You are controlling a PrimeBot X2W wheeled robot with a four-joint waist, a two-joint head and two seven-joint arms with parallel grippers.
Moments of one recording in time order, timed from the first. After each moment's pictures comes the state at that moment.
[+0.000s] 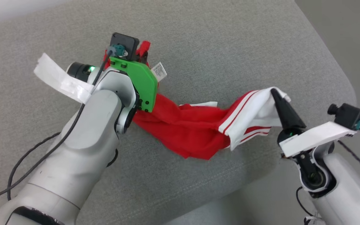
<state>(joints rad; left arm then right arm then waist) -0.88 0.04 -0.73 0.63 -0.54 0.08 0.18 -0.23 -0.24 0.41 0.15 1.01 0.05 -0.17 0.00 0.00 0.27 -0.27</state>
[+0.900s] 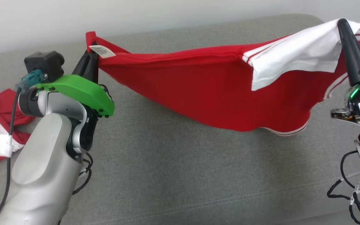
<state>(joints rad) -0.64 0.17 -0.45 0.33 -0.69 0.11 -0.03 -0.25 -0.36 0.17 -0.26 1.32 0.05 -0.06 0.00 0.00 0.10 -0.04</state>
